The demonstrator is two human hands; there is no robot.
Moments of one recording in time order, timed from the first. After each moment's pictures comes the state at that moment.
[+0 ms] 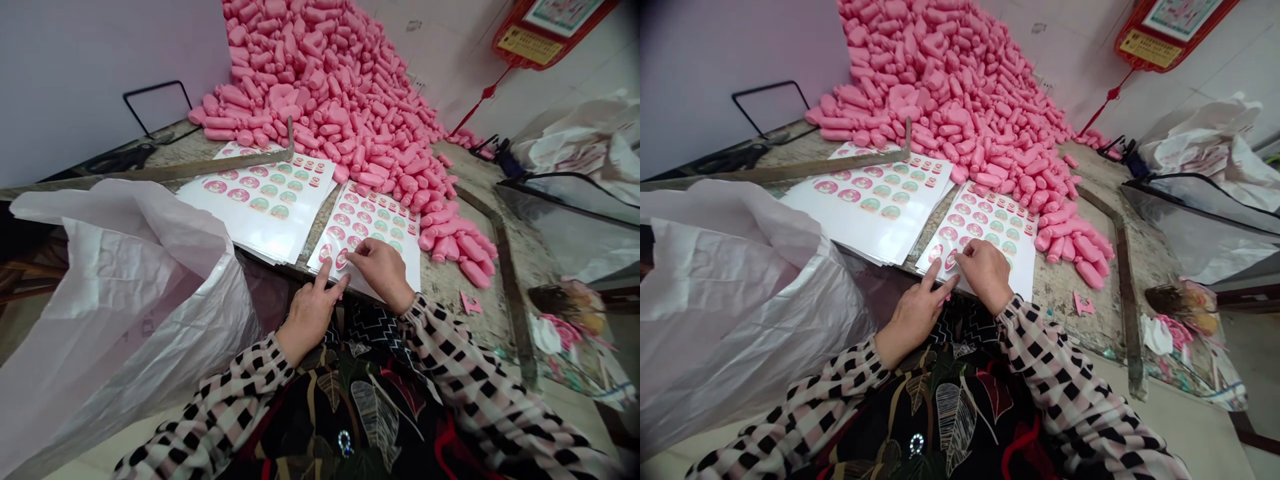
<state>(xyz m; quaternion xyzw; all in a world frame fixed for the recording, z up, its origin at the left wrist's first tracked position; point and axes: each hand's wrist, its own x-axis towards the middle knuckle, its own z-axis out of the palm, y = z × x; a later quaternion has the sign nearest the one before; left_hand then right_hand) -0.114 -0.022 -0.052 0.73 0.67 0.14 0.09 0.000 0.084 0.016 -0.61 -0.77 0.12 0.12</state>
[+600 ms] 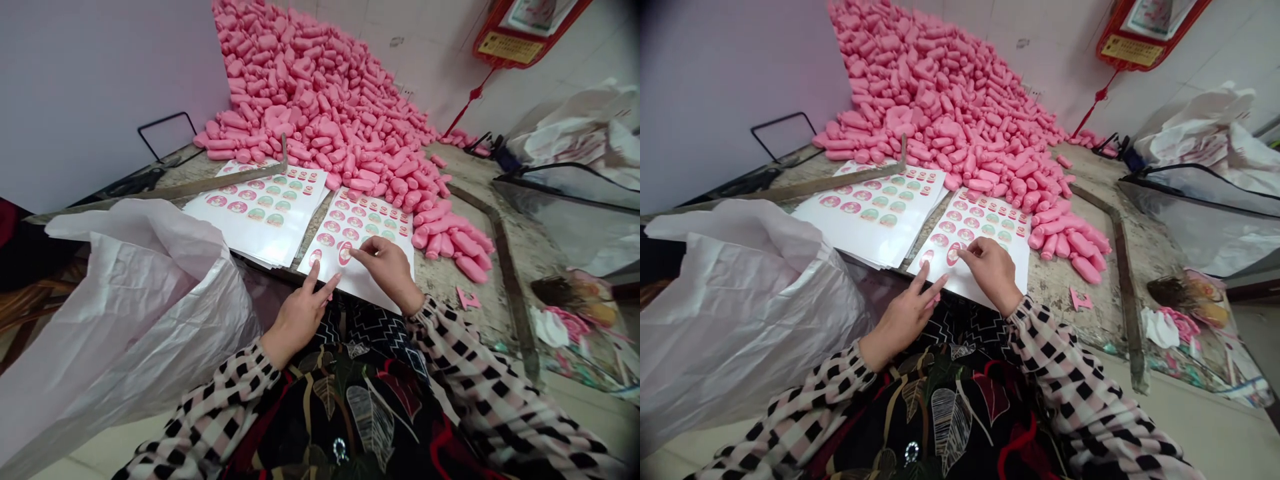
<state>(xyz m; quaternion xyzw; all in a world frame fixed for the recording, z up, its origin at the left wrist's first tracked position) -0.123 -0.035 -0.043 0.72 0.63 0.23 0.15 0.031 0.085 0.022 -0.56 -0.76 0.21 0.26</state>
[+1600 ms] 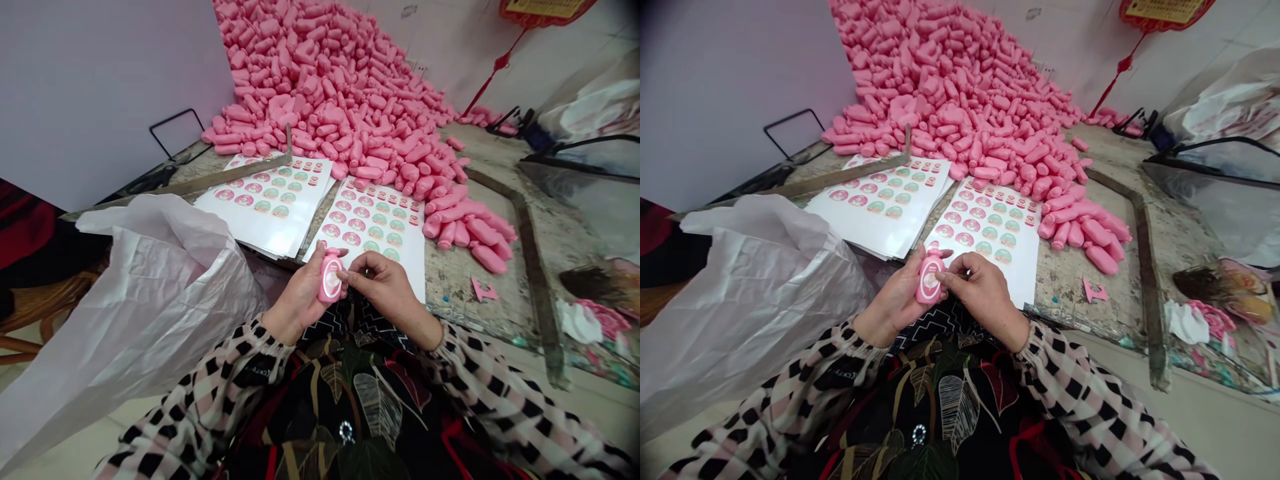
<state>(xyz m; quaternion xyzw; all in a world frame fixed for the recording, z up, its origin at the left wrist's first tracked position) -0.107 -0.009 0.008 0.12 0.35 0.58 0.72 0.028 0.029 0.023 -0.45 -0.74 0.40 0.30</state>
